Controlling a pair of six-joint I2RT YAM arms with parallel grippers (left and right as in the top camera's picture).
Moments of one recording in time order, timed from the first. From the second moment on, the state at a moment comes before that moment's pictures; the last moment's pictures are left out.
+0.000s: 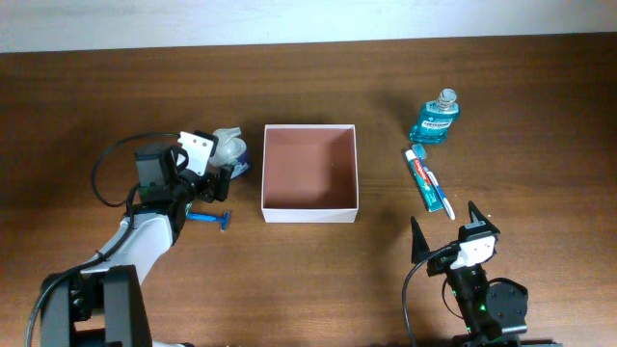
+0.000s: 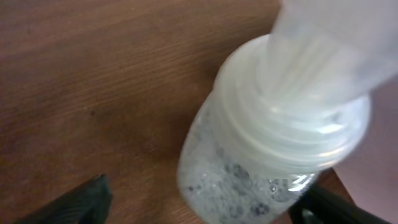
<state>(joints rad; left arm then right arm) 0.05 1.61 0.72 0.16 0.32 0.33 0.07 0.01 0.01 -0.06 -0.12 -0.05</state>
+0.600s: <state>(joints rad) 0.06 1.61 0.72 0.17 0.34 0.32 0.07 0.01 0.01 -0.06 -0.12 -0.05</state>
